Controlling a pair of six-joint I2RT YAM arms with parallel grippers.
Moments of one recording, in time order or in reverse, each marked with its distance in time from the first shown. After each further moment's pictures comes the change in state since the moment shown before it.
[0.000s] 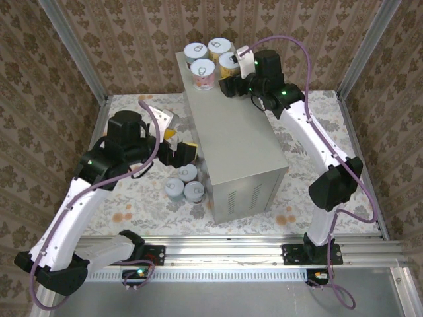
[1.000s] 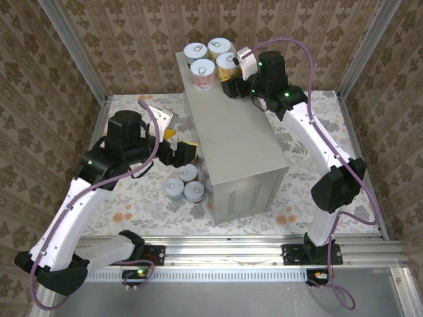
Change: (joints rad) left arm 0.000 -0.001 0.000 0.002 0.000 -0.015; right arm -0.015 -0.019 -0.047 0.054 -0.110 -0.033
